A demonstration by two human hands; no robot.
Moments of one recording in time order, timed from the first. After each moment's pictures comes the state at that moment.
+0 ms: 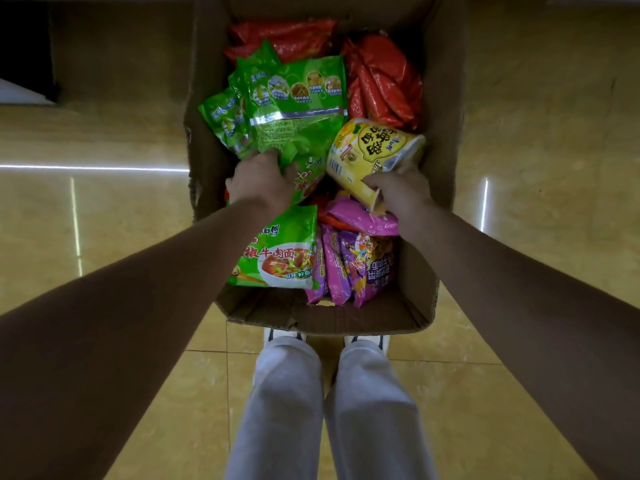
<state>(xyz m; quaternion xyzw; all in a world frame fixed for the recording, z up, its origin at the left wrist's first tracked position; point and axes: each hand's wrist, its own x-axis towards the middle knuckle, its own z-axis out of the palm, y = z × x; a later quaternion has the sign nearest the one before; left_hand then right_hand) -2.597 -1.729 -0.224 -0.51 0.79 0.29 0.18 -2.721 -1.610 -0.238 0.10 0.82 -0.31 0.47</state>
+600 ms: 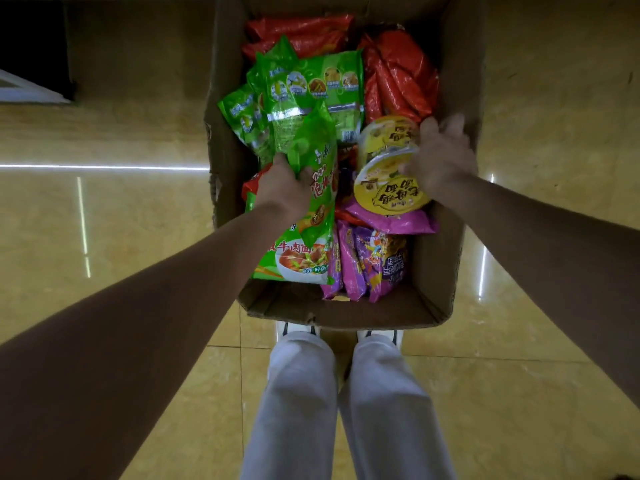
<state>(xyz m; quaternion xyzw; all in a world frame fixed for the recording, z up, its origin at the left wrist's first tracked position) -2.588 -1.720 -0.213 -0.56 0.68 0.44 0.16 -2.753 -1.614 -0.243 -0.27 0.91 0.04 0.31</state>
